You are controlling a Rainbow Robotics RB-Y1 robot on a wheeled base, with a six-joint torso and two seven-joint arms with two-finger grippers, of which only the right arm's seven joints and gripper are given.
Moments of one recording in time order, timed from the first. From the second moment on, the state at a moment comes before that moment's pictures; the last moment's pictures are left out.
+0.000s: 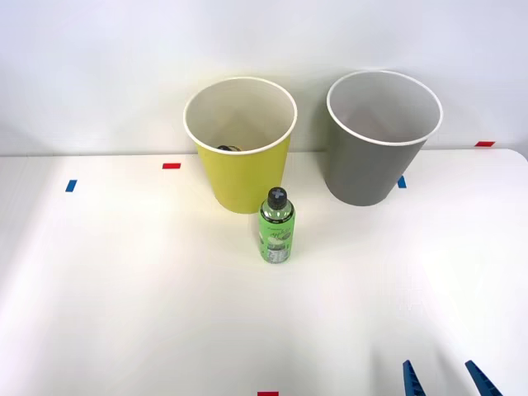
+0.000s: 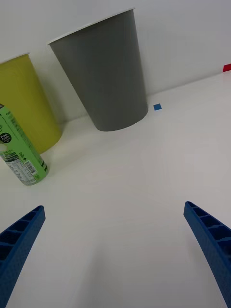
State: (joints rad) arm 1.06 -0.09 0.07 -1.97 0.48 -0.69 0.74
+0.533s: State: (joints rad) arm 1.06 -0.09 0.07 -1.97 0.48 -0.69 0.74
